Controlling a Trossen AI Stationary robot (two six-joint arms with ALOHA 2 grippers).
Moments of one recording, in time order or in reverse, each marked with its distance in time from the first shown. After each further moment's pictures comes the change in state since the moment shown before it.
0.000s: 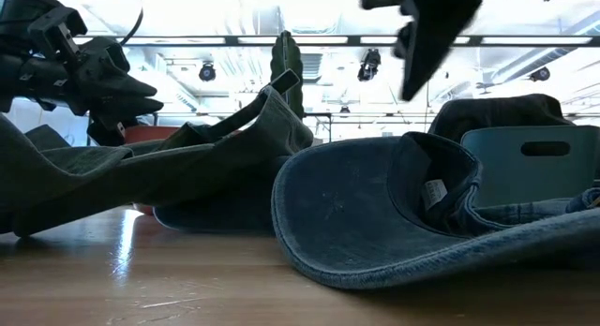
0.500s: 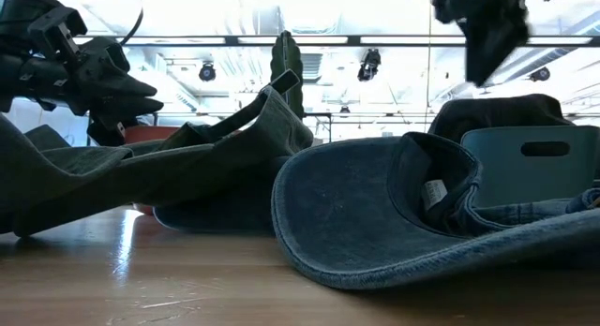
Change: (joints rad) left arm 0.000 0.000 0.000 0.001 0.000 0.000; right arm -0.186 -0.432 -0.183 -0.351 0.188 0.336
